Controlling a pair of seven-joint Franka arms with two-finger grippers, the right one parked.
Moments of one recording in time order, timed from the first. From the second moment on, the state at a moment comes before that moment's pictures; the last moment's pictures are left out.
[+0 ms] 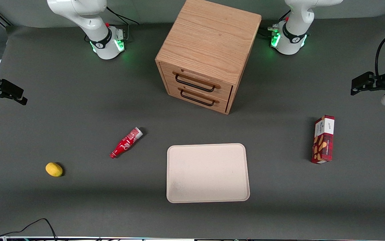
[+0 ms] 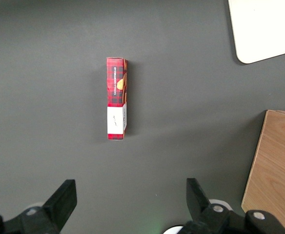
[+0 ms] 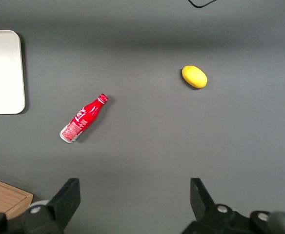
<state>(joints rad) -0.02 0.05 0.01 -1.51 0.03 1.48 0.22</state>
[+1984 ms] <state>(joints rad) 0.10 0.38 0.00 -2.04 0.05 2.40 0.37</state>
